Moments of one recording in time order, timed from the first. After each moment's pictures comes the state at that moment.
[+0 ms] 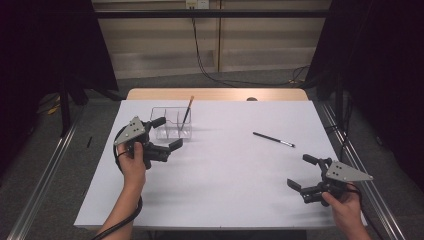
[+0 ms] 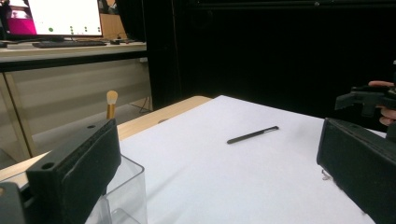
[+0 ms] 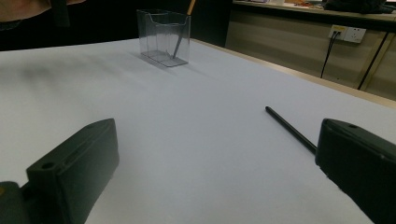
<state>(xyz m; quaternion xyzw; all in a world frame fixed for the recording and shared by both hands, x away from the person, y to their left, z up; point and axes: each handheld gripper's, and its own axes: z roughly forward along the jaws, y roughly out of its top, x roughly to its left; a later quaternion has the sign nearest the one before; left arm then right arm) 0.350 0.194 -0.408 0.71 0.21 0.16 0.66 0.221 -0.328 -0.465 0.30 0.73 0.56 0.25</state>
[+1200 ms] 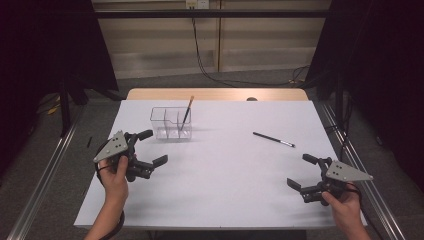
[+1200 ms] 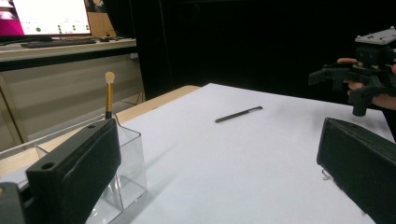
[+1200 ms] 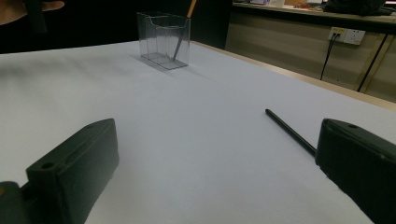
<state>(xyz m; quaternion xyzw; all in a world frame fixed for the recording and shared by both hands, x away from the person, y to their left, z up) 0.318 0.232 -0.416 0.73 0.18 0.15 0.64 0.221 -0.328 -0.464 0.30 0.72 0.57 0.25</state>
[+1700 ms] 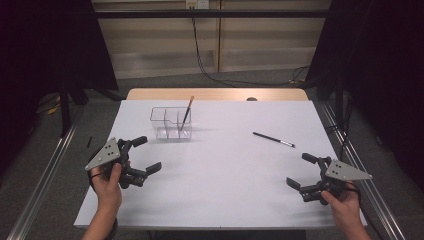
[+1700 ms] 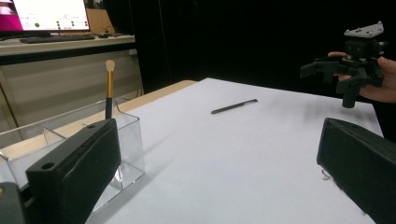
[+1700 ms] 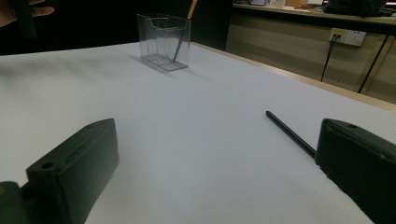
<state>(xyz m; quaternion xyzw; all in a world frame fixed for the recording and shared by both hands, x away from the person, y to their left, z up) 0.304 0.249 -0.423 0.73 0.18 0.15 0.64 0.224 -0.327 -0.464 0.30 0.72 0.57 0.25</state>
